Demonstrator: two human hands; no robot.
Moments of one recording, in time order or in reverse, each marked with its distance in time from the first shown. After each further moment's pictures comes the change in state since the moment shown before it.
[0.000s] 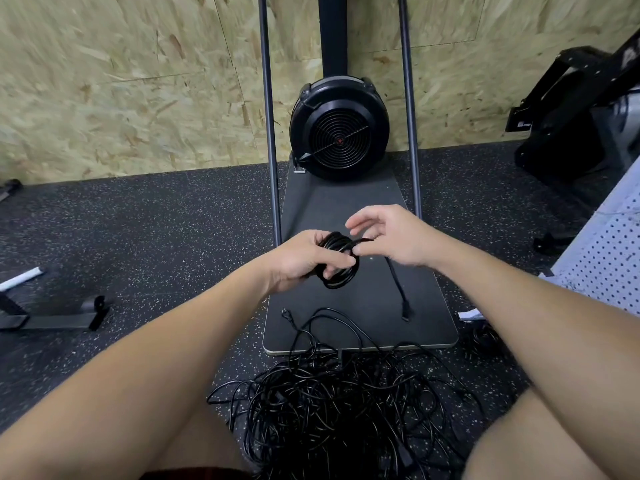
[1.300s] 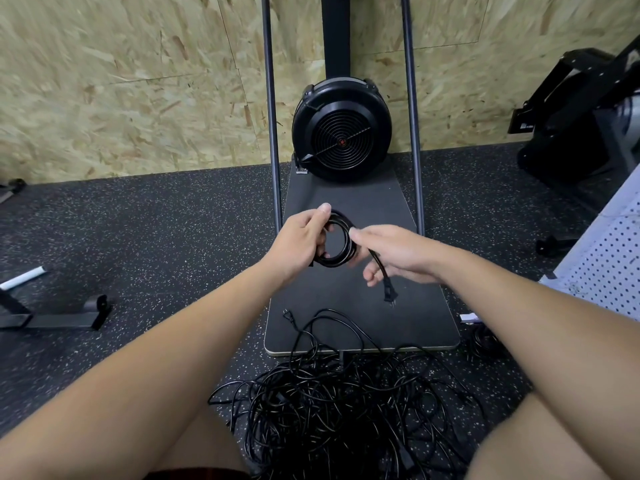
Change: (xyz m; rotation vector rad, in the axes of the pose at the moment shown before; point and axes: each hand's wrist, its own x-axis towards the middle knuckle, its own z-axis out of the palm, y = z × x) left_hand -0.001 0.017 0.006 0.048 0.491 0.149; right_hand -0.009 -0.011 0.018 0.406 -0.167 0.305
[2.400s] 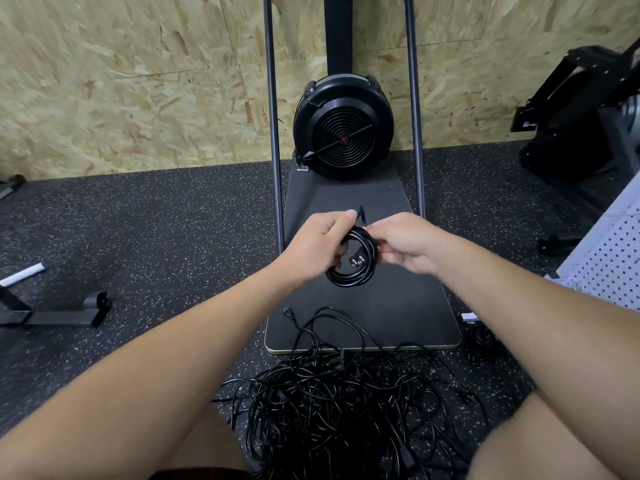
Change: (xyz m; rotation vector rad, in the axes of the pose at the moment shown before) left_hand -0.015 0.014 0.017 0.130 -0.175 0.093; right_hand 0.022 0.000 -0.007 0.313 0.216 0.046
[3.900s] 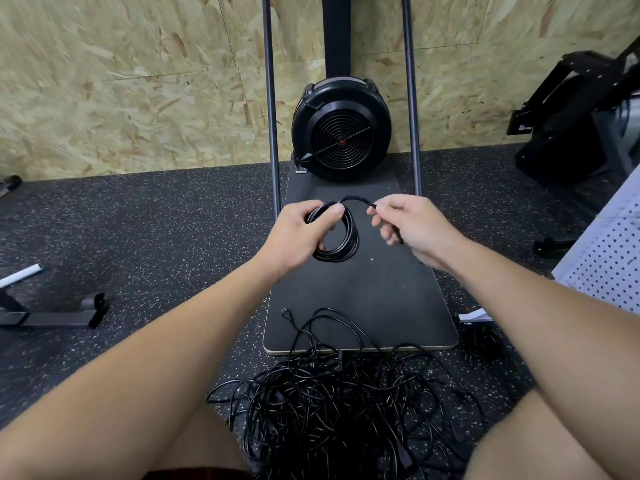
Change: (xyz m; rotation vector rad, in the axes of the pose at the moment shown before) left_hand 0.000 0.003 -0.029 0.124 0.176 0.092; right_hand -0.005 -0.006 -0.024 -0.193 0.139 -0.378
